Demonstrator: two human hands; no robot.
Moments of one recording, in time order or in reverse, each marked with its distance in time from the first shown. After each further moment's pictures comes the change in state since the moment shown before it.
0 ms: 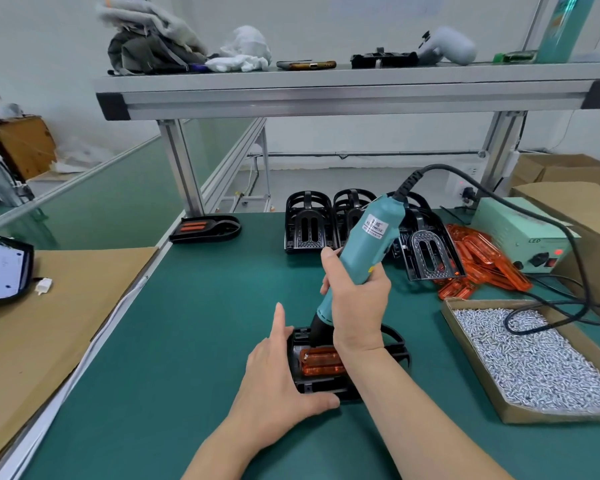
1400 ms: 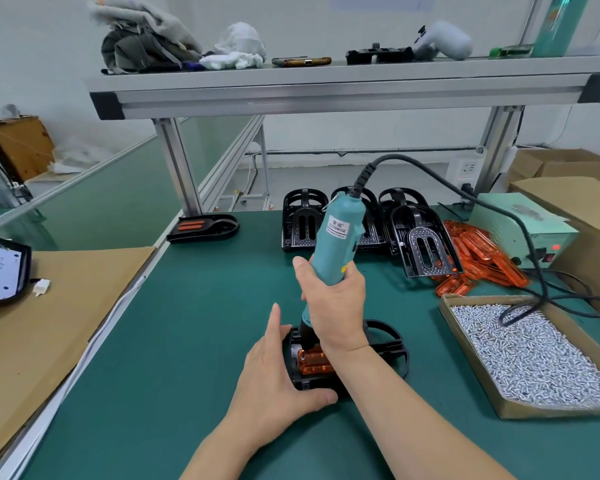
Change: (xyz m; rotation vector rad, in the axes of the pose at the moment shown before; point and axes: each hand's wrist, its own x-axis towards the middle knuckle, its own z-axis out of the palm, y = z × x) left_hand 0.001 0.001 0.002 -0.028 0.040 -0.031; right_hand -0.009 0.010 0.005 -0.137 -0.136 0.005
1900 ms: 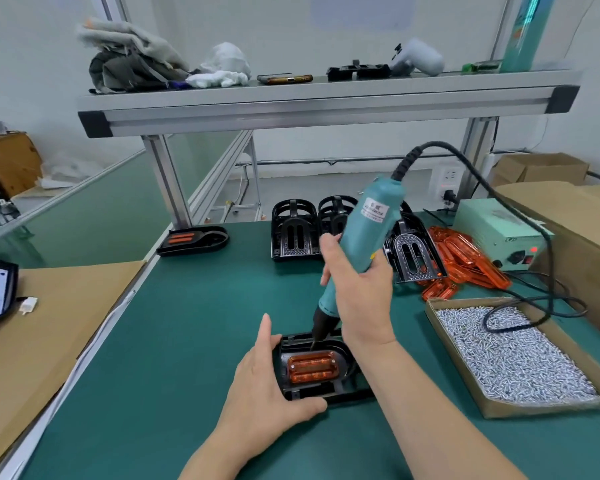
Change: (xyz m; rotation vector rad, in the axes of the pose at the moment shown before) left_hand -0.001 -0.004 0.001 0.025 0.002 0.020; right_hand 0.018 -0.039 -0.030 0.152 0.004 -0.080
